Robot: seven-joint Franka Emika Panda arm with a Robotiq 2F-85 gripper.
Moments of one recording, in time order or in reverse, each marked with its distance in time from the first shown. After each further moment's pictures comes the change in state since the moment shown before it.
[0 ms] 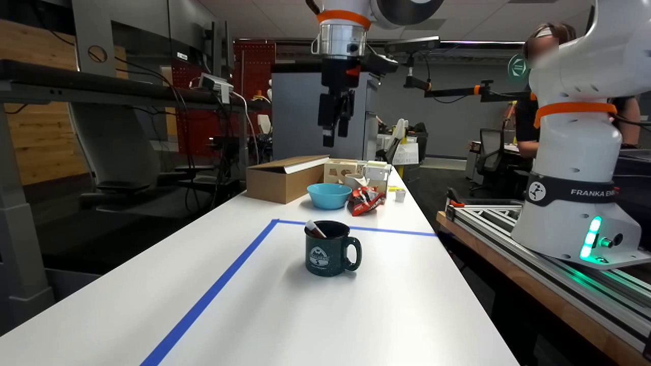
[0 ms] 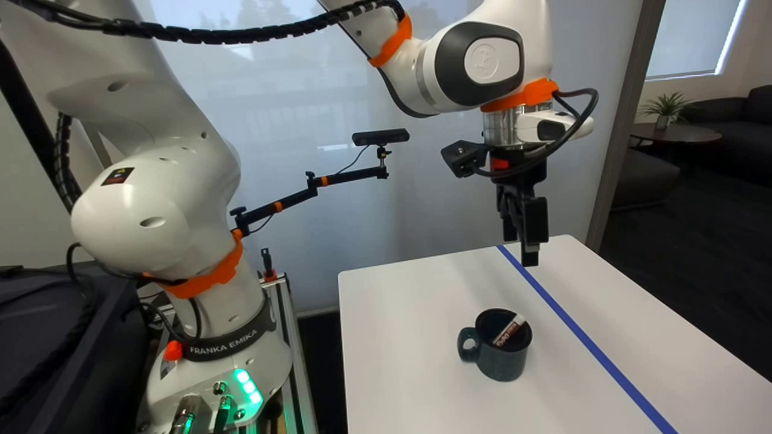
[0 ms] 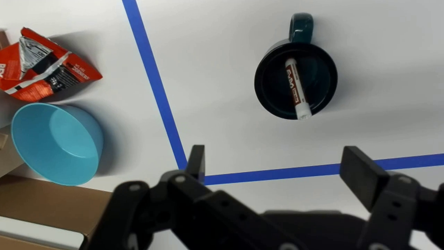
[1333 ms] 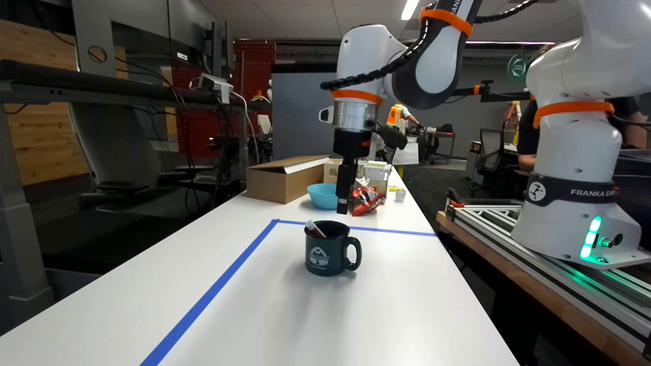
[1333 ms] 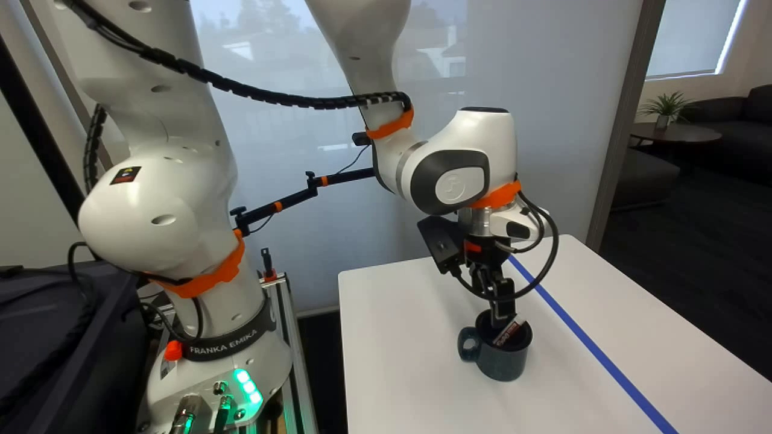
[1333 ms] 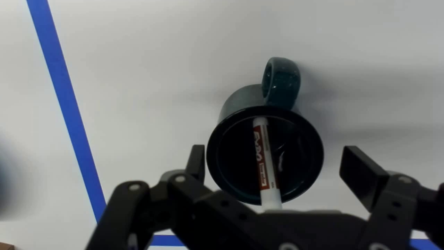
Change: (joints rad) arm 0.067 0.271 -0.080 -0.154 0.050 0.453 -0.171
